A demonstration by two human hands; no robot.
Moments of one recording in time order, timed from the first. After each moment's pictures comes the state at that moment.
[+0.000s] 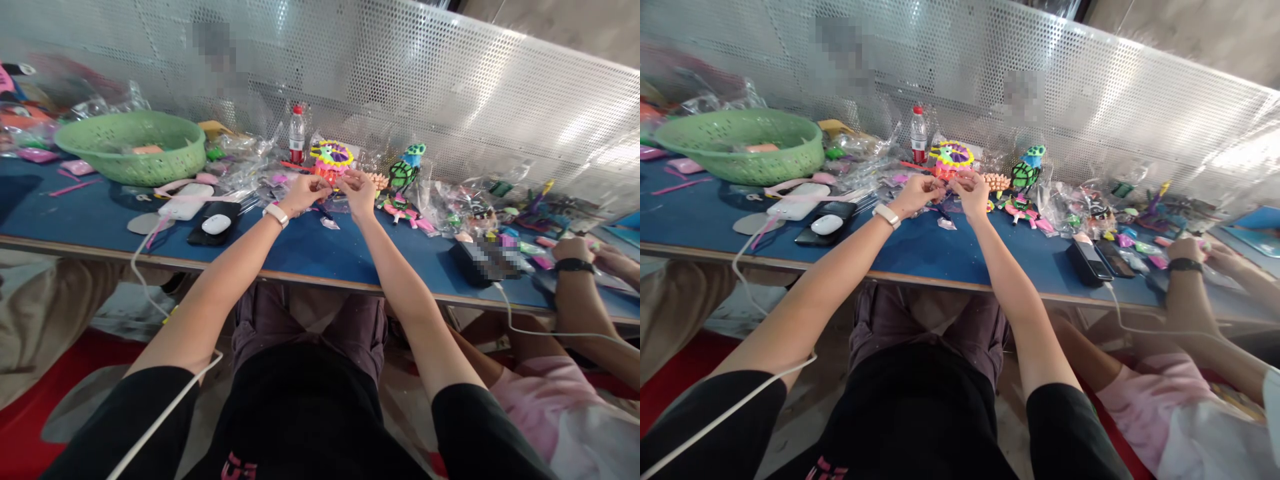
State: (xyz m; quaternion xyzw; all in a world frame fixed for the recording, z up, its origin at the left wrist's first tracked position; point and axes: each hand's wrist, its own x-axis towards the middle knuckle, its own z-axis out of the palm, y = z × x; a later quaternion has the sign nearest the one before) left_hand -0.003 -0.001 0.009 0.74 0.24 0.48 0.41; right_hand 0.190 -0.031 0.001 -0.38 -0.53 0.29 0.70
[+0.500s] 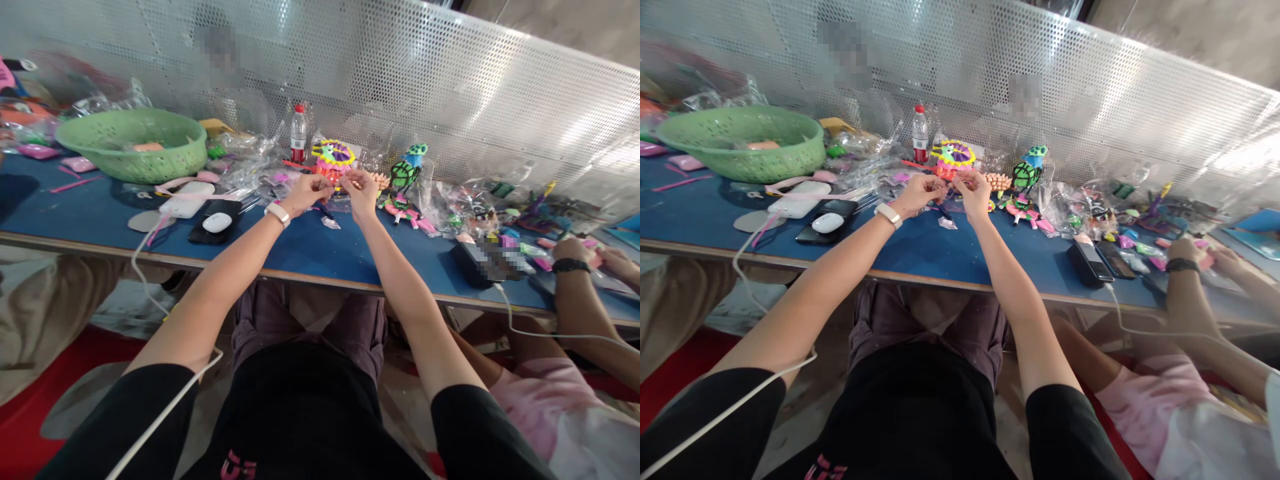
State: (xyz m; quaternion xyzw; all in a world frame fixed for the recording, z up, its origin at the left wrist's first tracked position) left_hand 0.002 0.000 0.005 0.73 0.19 0.48 0.44; right_hand 0.197 -0.019 -0.005 -0.39 -0.57 0.23 0.68
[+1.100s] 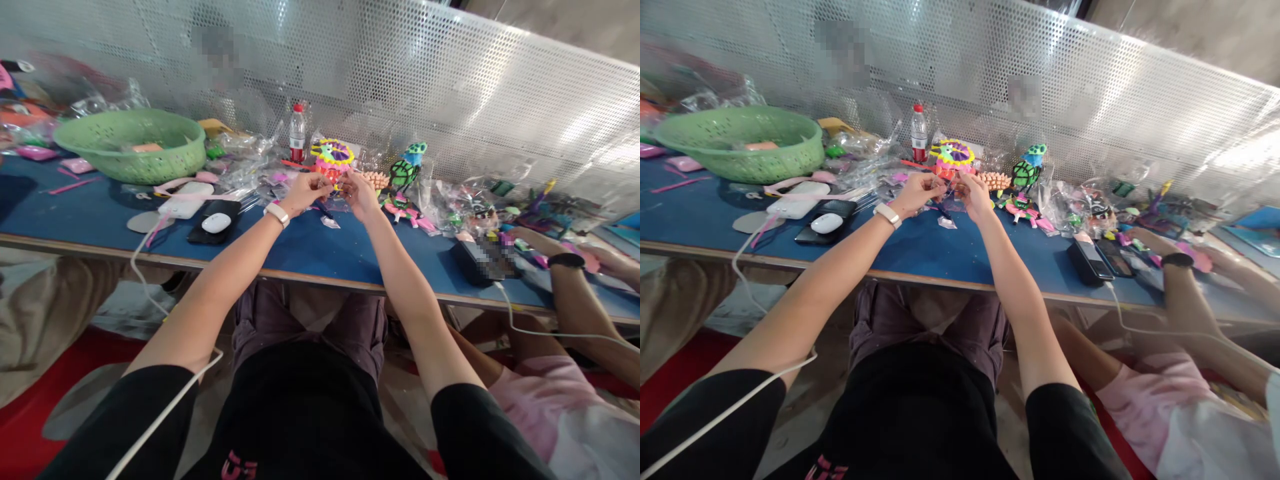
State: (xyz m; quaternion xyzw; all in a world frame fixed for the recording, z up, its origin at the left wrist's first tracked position) left_hand 0.001 -0.002 0.007 0.74 0.22 0.49 0.41; right_hand 0.203 -0.030 0.007 -0.39 -0.52 0.42 0.64
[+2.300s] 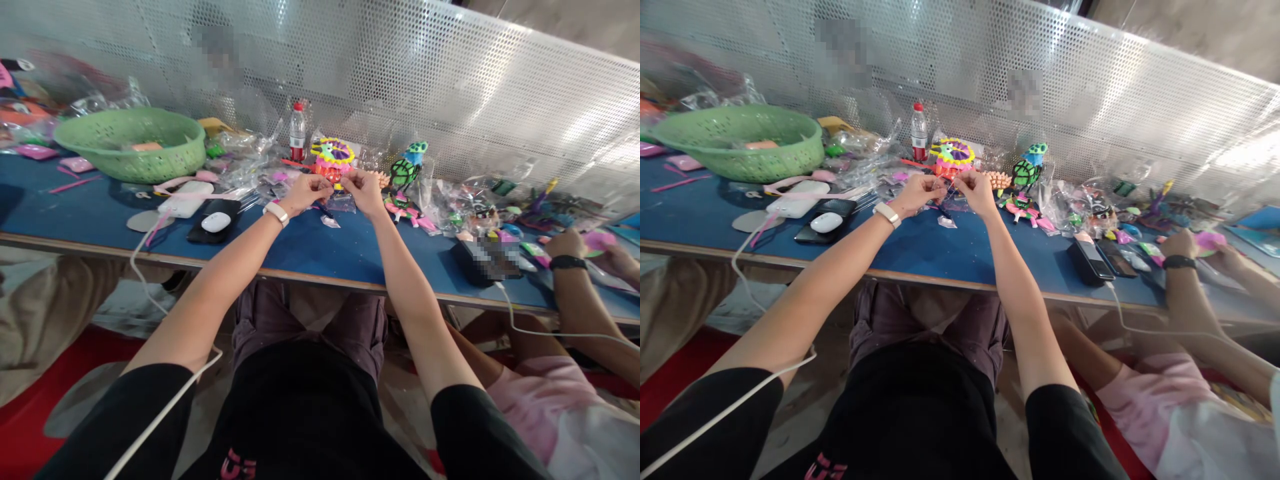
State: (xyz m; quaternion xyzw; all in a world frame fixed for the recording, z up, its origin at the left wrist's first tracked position) left_hand 0.001 -0.010 0.010 0.73 0.21 0.47 0.45; right_hand 0.215 -0.041 0.023 -0.41 -0.68 0.22 0.57
